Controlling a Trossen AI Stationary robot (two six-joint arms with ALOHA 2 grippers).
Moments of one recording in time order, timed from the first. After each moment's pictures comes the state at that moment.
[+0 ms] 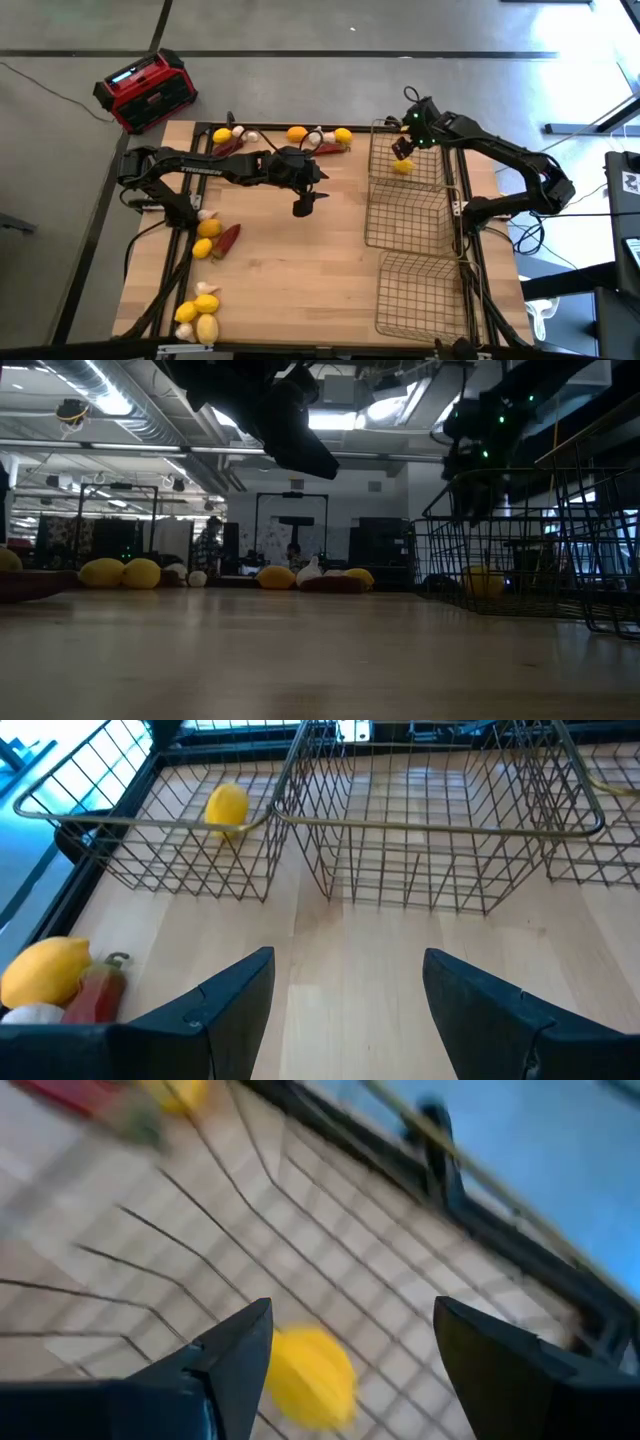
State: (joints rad) left arm 0.18 1.55 1.04 -0.07 0.04 0.14; right arm -0.77 1.28 0.98 -0.68 0.10 0.09
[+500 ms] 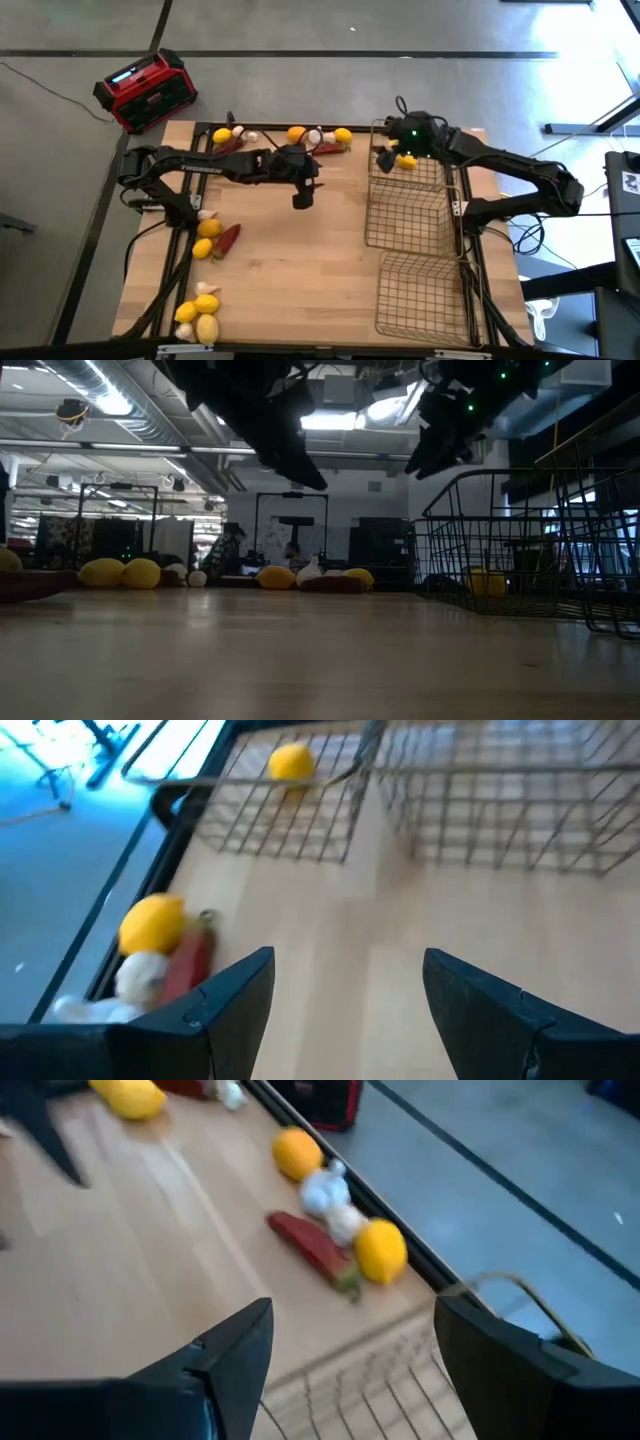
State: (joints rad) left arm 0.22 1.55 1.04 -0.14 -0.15 0.21; right arm -0.48 1.19 0.98 -0.40 0.10 0.01
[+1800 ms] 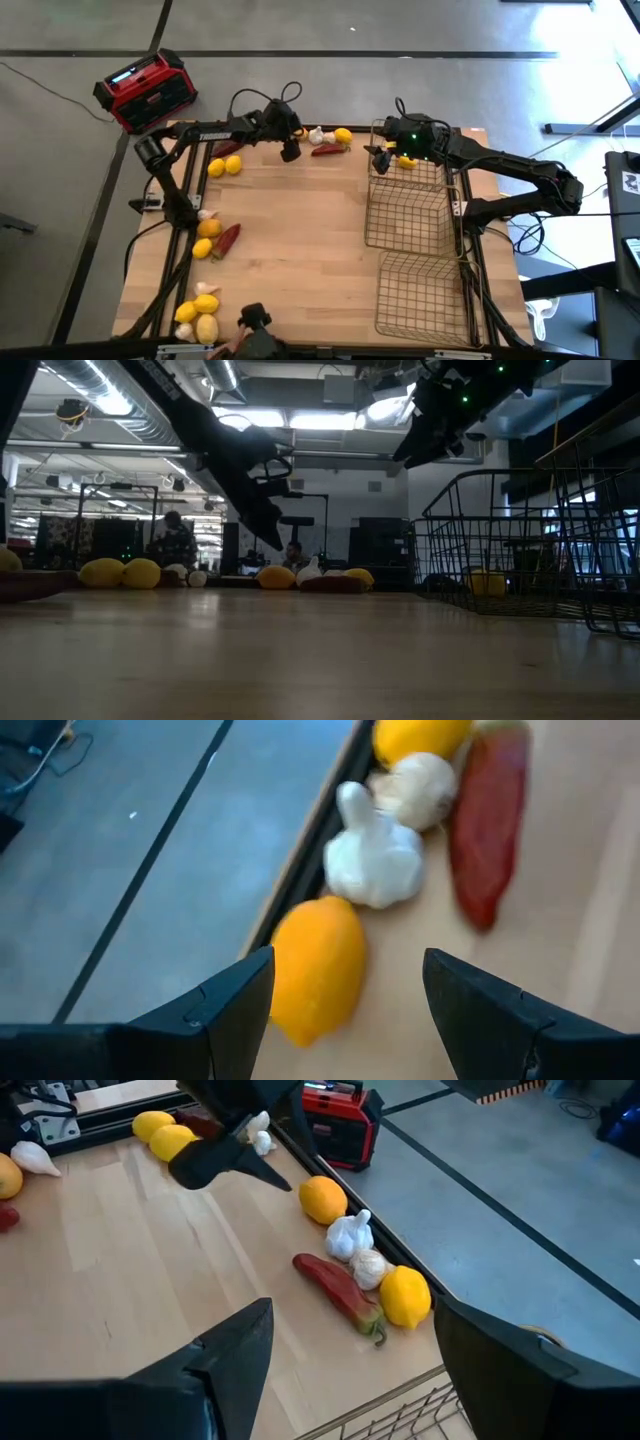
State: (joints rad) left arm 0.70 1.74 1.07 -0.13 -0.09 0.38; right arm -0.44 1.20 0.98 -0.31 0.11 0.02
